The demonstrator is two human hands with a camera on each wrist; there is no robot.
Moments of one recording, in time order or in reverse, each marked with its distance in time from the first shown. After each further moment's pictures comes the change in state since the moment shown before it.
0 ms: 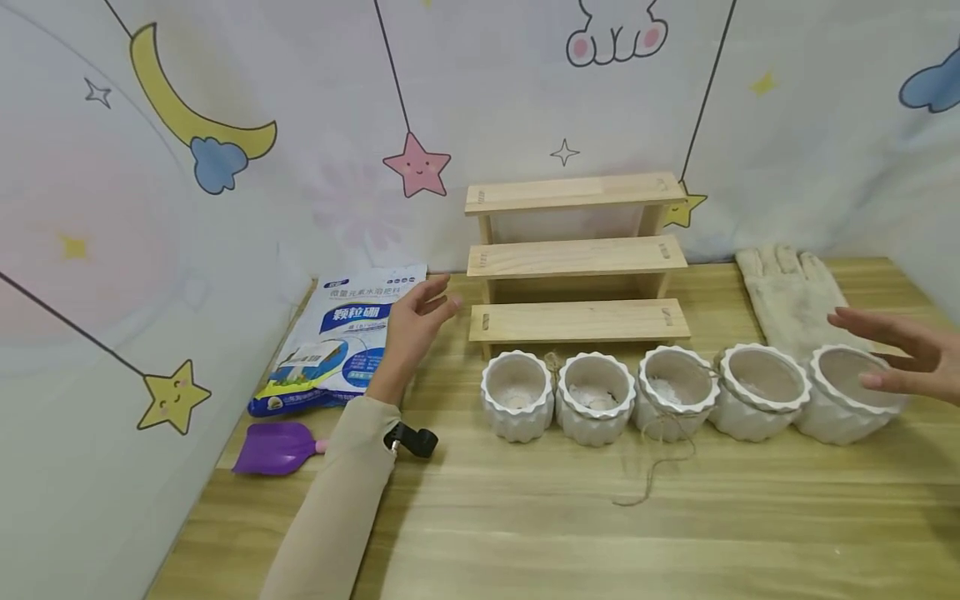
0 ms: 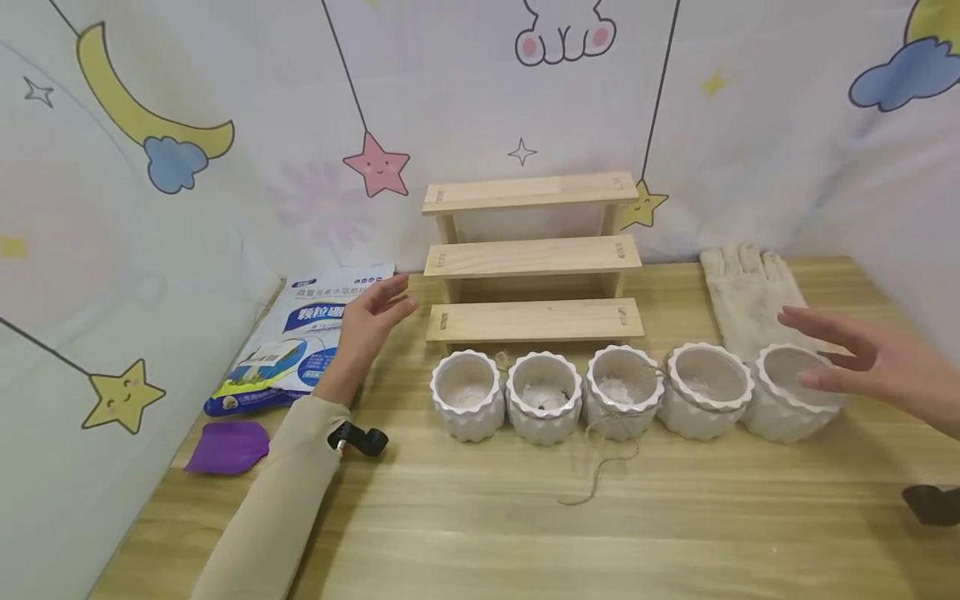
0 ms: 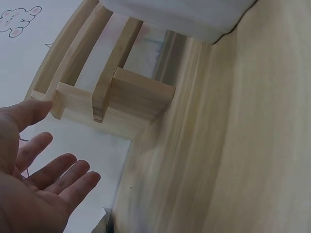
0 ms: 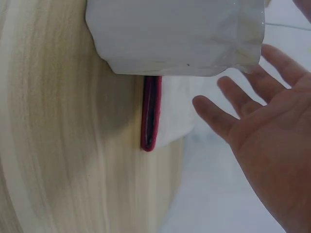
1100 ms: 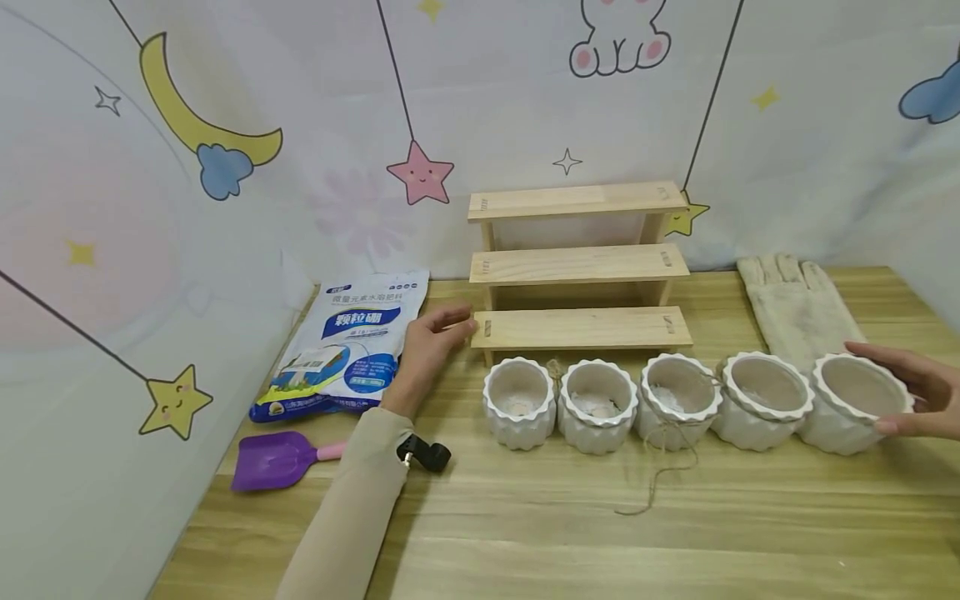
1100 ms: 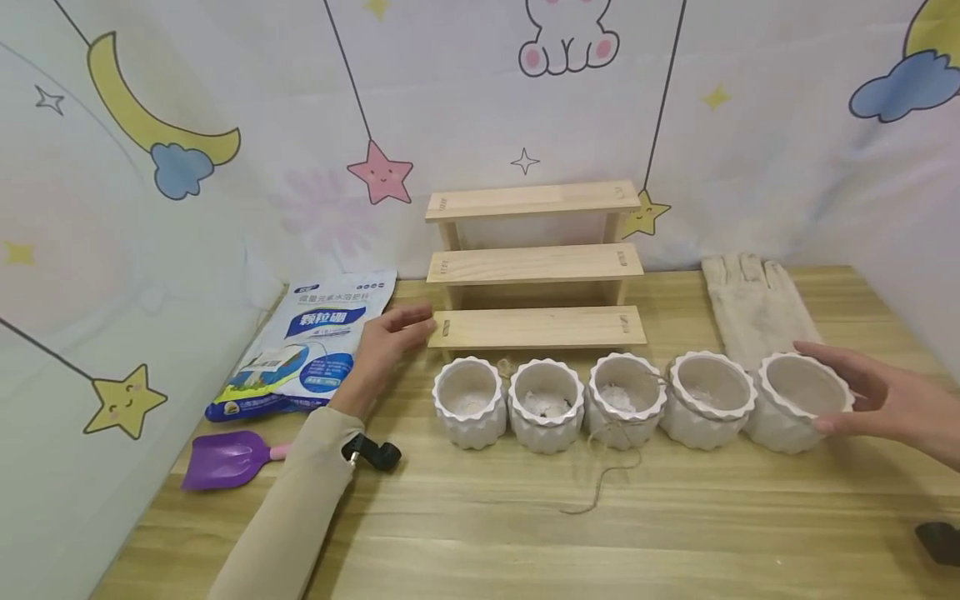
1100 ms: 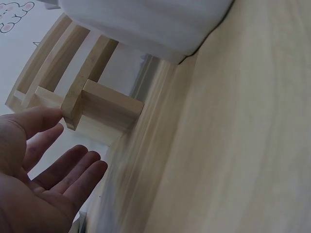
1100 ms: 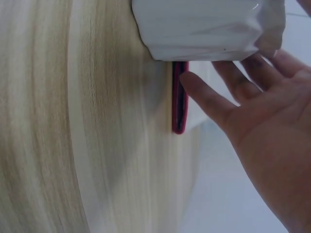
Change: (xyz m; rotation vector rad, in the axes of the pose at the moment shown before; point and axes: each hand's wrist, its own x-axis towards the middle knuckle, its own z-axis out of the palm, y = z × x) left_hand -0.007 -0.014 0.017 -0.046 -0.030 -0.089; right_hand -0.022 0.023 0.018 0.122 0.103 -0.109
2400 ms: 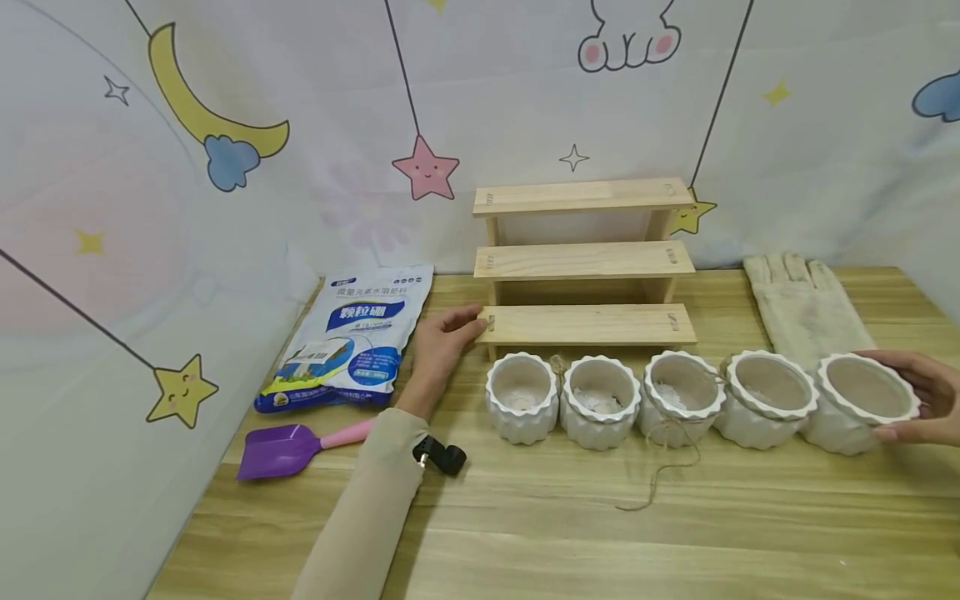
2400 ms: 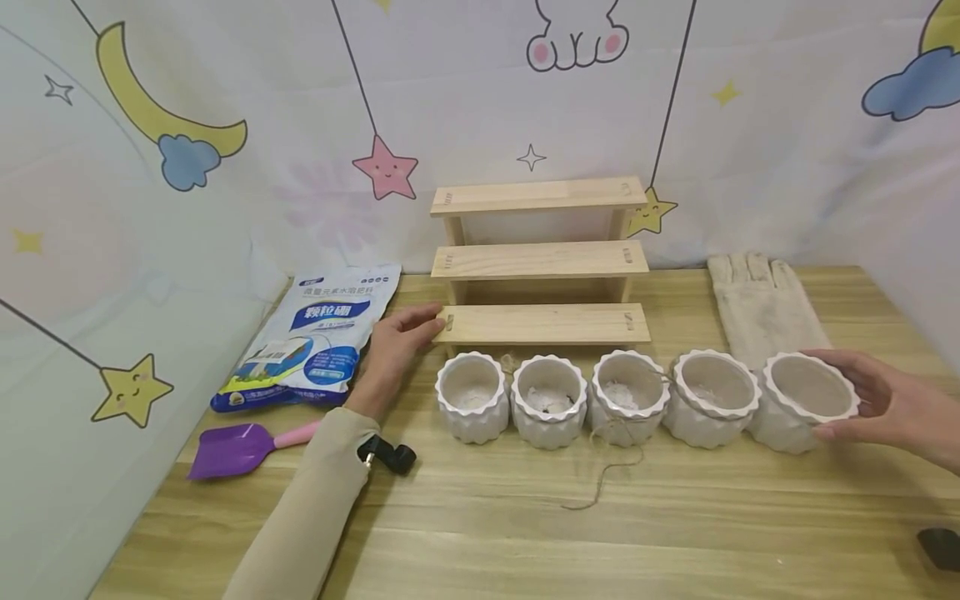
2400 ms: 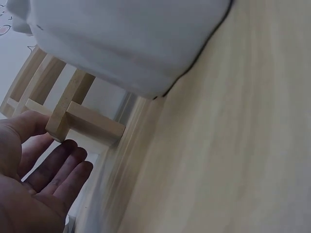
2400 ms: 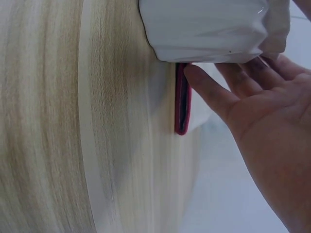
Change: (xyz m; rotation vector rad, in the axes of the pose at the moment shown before) left_hand -0.009 -0.002 0.019 -0.087 0.118 -0.003; right_hand 0.001 0.004 0.009 0.396 0.022 -0.123
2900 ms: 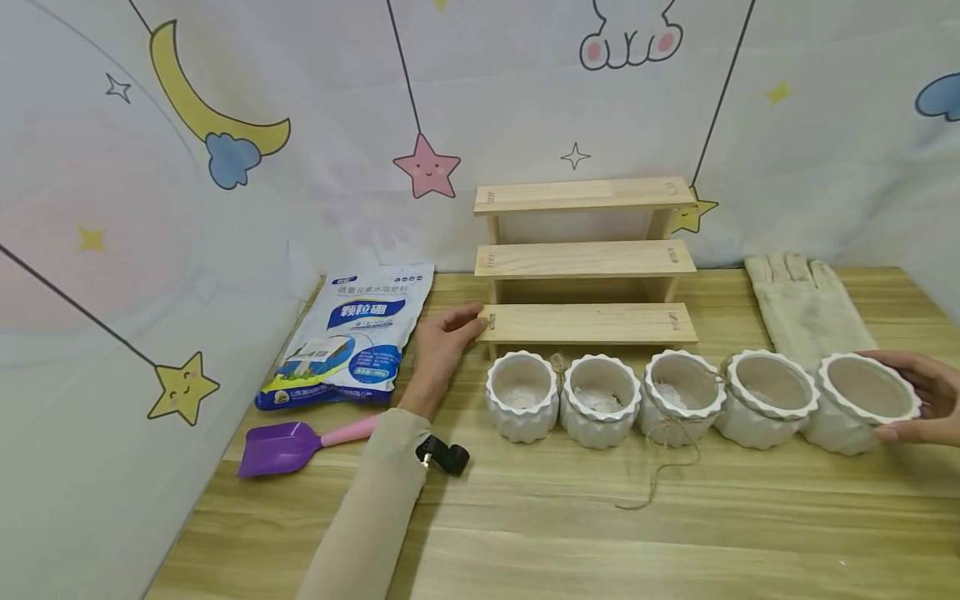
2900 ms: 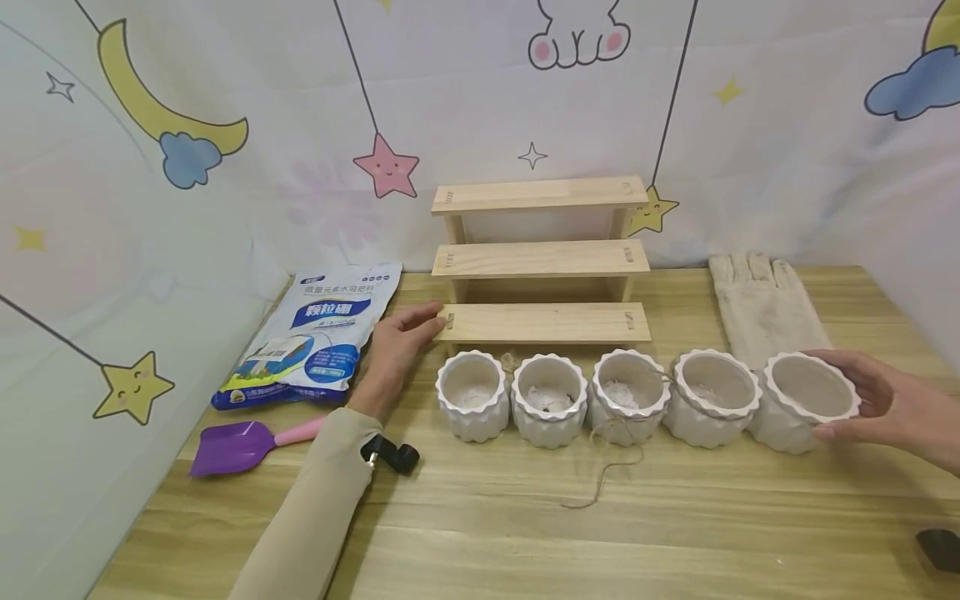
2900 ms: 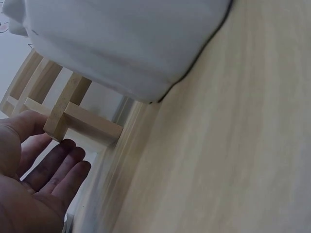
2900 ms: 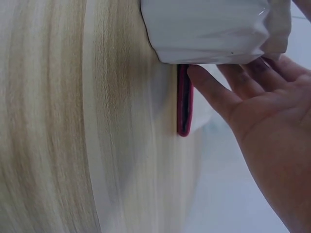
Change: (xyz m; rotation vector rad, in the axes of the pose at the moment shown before) left_hand -0.001 -0.001 0.002 0.080 0.024 0.050; right_hand 0.000 0.000 0.000 -0.037 0.032 0.029
